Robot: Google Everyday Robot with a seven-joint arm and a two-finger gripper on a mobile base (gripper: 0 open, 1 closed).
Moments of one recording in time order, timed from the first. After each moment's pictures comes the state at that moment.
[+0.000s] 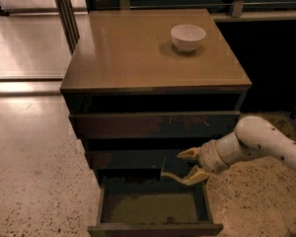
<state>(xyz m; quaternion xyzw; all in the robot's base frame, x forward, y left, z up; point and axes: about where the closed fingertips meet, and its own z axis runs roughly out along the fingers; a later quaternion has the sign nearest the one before) 0.490 -0.126 0.582 -0.67 0.65 0.25 0.28</state>
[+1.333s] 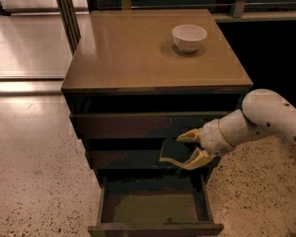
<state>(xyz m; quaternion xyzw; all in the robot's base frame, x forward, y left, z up) 0.495 -0.119 0.671 -0.69 0.63 0.22 0.29</state>
